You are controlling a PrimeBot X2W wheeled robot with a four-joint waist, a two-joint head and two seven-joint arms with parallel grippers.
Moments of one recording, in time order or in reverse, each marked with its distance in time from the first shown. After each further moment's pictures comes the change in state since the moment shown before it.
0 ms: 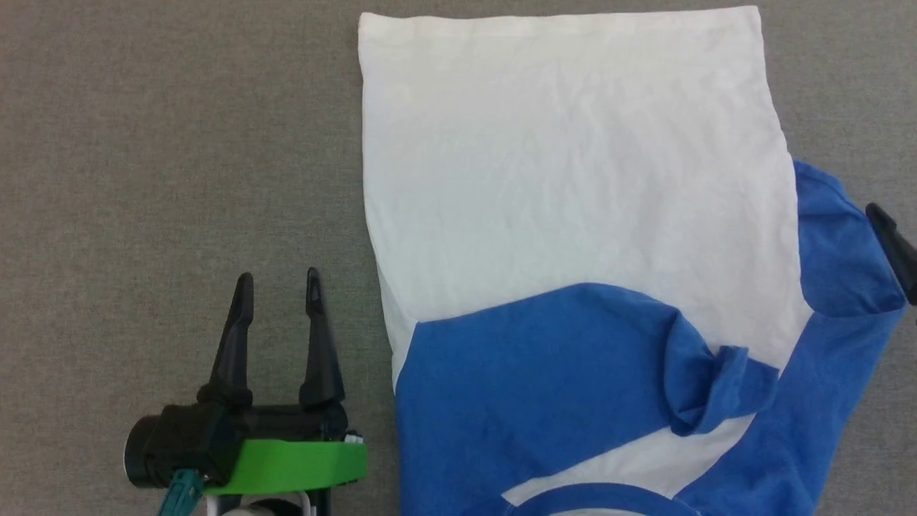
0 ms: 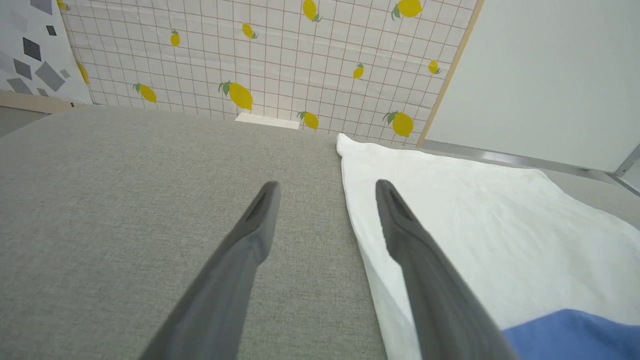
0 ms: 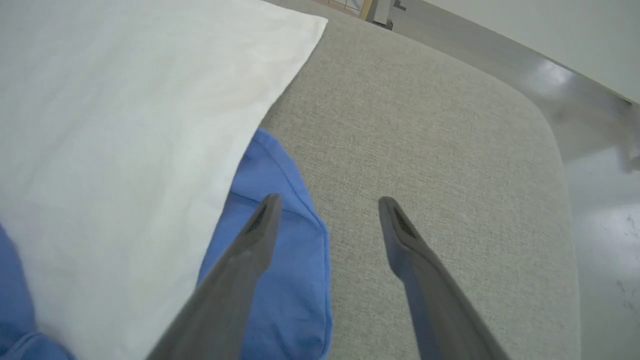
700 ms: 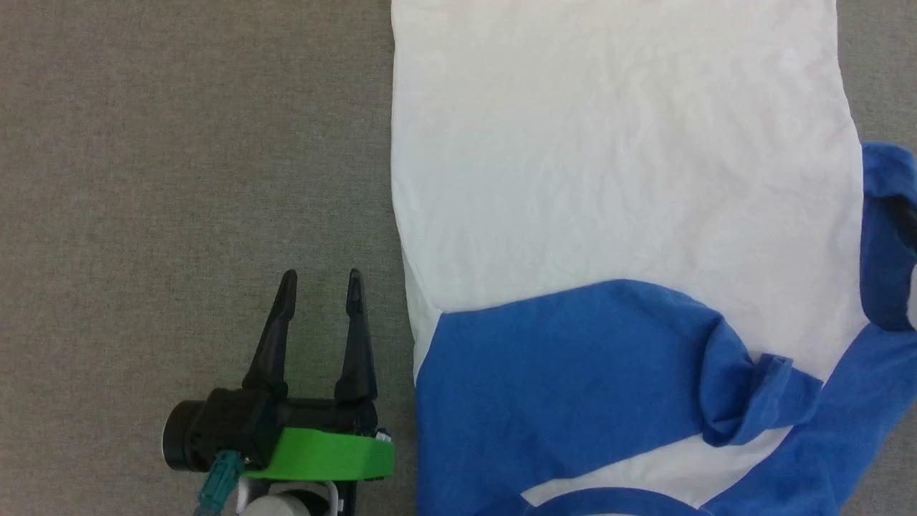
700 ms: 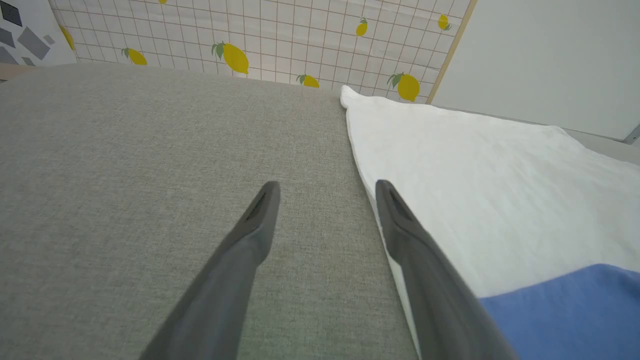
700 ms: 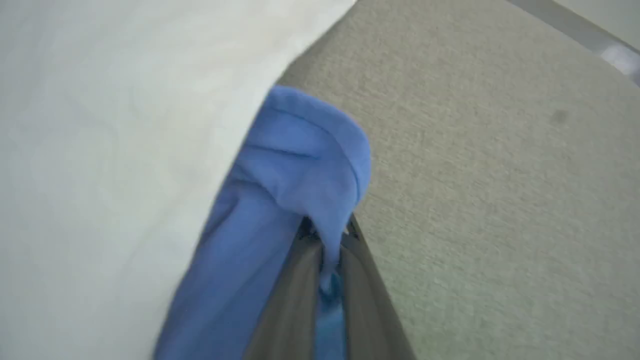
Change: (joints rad) left arm -0.043 -0.053 -0.027 0.095 0.034 -0.068 0.000; right arm -0.170 -0.094 0.242 0.258 0.086 0.000 -0.151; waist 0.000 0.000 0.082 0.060
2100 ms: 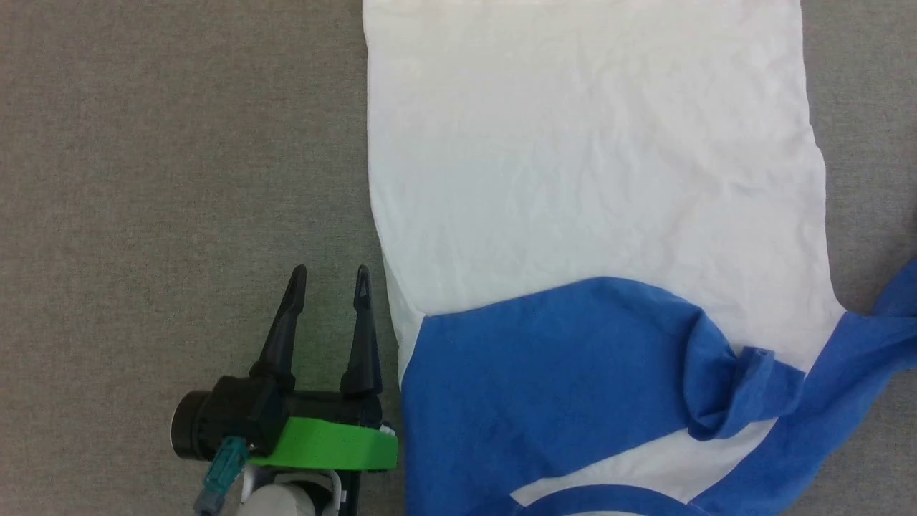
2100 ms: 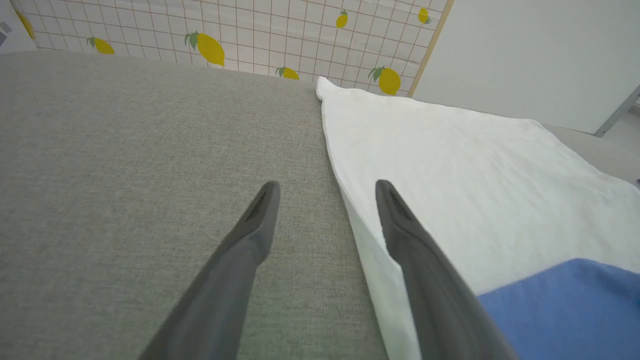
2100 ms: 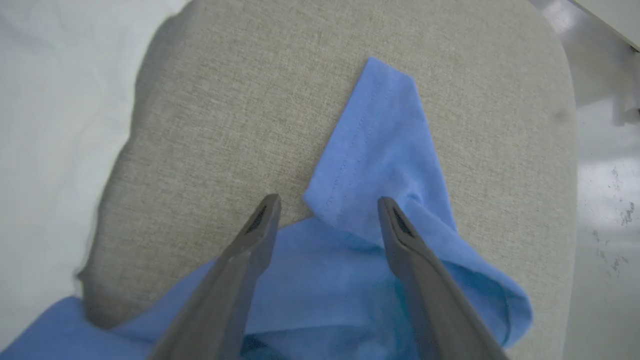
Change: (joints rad) left arm -0.028 -0.003 -0.003 0.045 -0.020 -0.031 0.000; right arm 0.215 0.010 -0.268 -0.185 -0.083 0.000 0.177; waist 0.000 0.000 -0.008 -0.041
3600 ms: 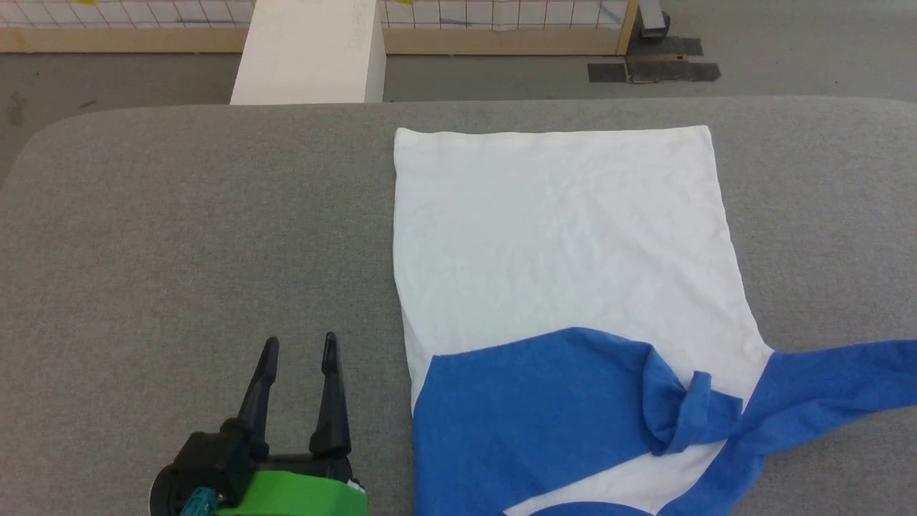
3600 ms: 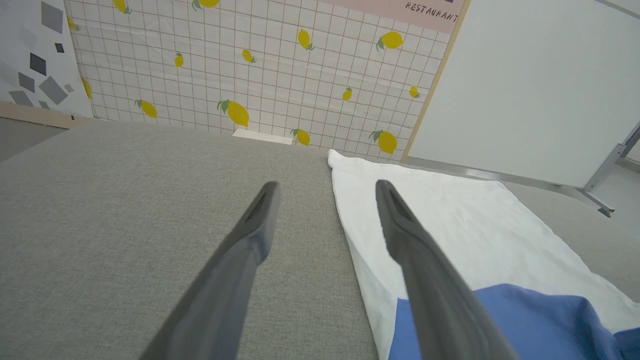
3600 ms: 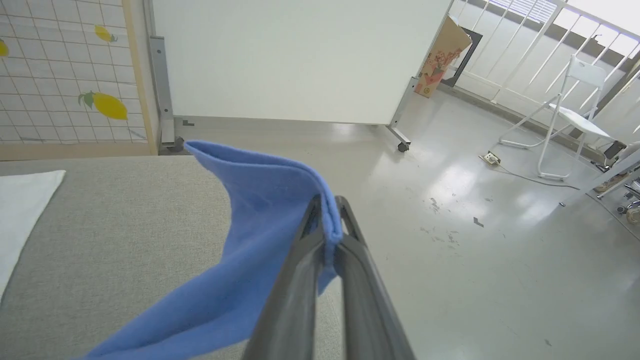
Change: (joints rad) left arm 0.153 0.018 0.062 0.008 -0.058 -0.019 0.000; right arm 0.184 0.153 -0.622 -0.041 -0.144 0.000 -0.129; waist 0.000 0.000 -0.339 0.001
